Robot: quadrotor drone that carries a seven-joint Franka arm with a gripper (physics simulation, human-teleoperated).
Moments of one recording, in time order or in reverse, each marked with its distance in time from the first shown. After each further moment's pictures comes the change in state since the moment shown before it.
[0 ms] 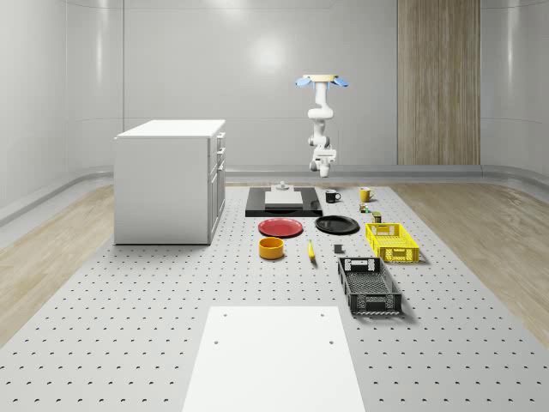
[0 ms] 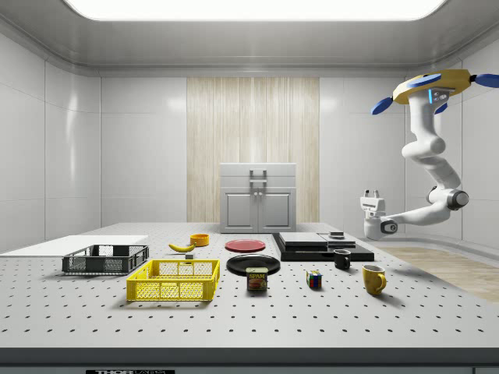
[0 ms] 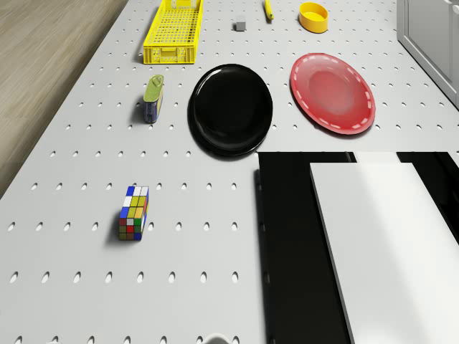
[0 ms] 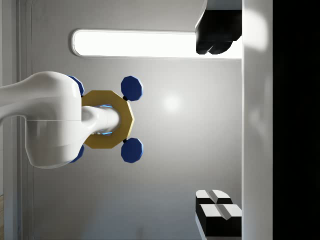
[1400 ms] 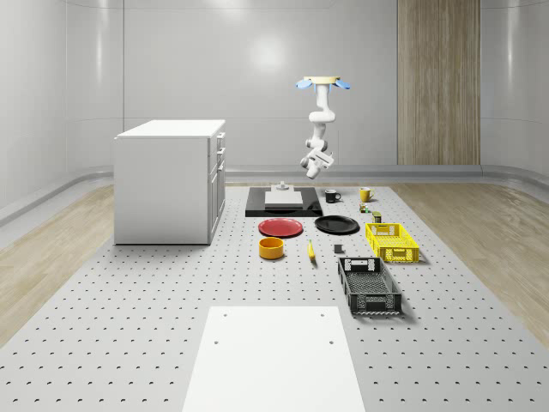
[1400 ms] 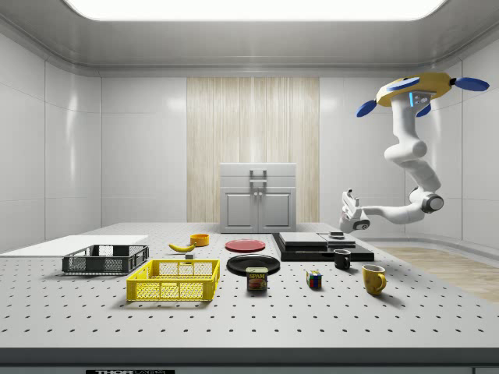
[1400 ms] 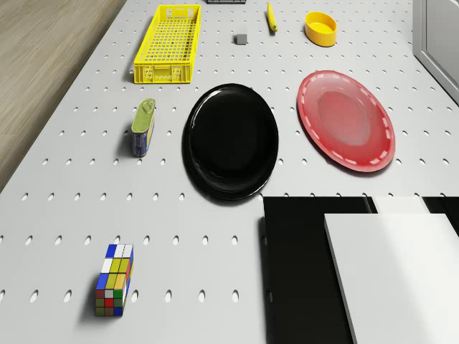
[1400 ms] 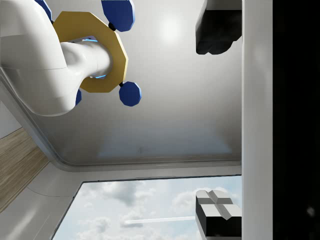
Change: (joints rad) arm -0.104 -0.033 0.326 -0.097 -0.465 0.033 0.067
